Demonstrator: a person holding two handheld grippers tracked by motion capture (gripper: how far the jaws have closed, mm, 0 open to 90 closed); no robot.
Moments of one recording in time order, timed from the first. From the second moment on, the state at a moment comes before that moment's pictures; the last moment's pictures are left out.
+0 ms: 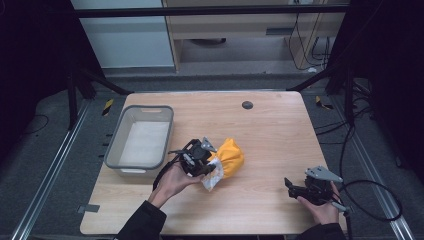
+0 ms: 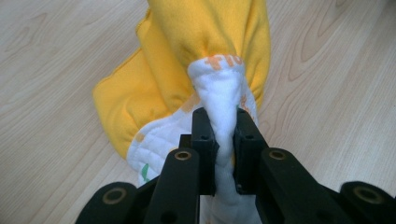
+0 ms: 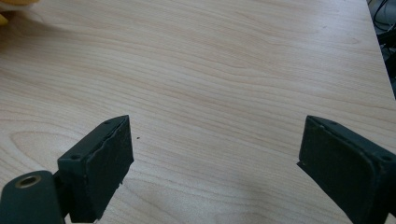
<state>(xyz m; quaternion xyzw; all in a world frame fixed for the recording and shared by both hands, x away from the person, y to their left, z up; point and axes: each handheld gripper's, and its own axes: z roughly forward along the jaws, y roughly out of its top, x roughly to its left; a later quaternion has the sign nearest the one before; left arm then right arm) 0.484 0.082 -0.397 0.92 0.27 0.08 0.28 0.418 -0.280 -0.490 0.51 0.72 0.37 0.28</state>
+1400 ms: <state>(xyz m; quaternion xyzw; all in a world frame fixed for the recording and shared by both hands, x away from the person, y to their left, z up) 0.480 0.076 -0.425 0.92 0.26 0.08 0.27 0.418 -0.282 -0.492 0.51 0.73 0.36 0.28</state>
